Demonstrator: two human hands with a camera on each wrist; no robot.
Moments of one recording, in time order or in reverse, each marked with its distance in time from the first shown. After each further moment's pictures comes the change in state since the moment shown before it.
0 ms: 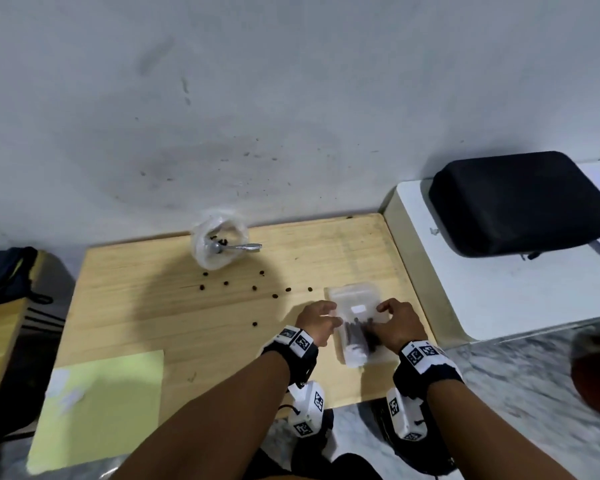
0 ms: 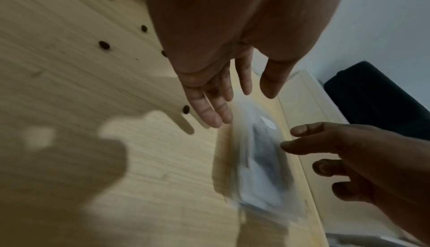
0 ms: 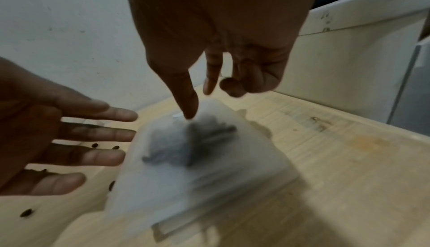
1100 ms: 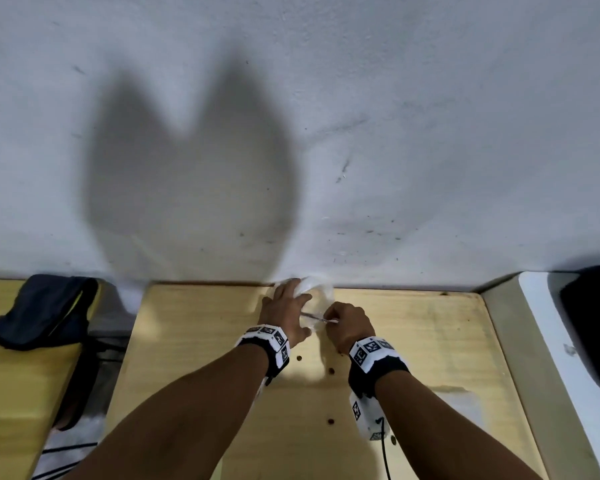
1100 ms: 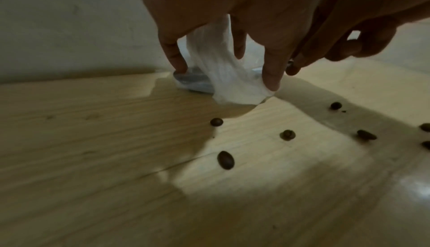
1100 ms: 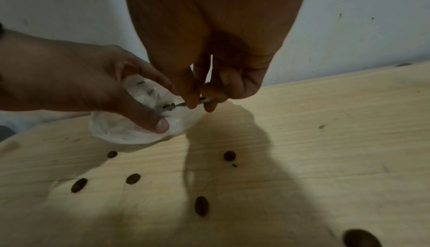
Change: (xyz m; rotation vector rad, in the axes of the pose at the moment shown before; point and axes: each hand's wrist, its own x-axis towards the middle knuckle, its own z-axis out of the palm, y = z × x) left_hand 0.112 0.056 -0.265 1.129 0.287 0.347; right_hand 0.079 -0.288 0.131 -0.215 -0.211 -0.298
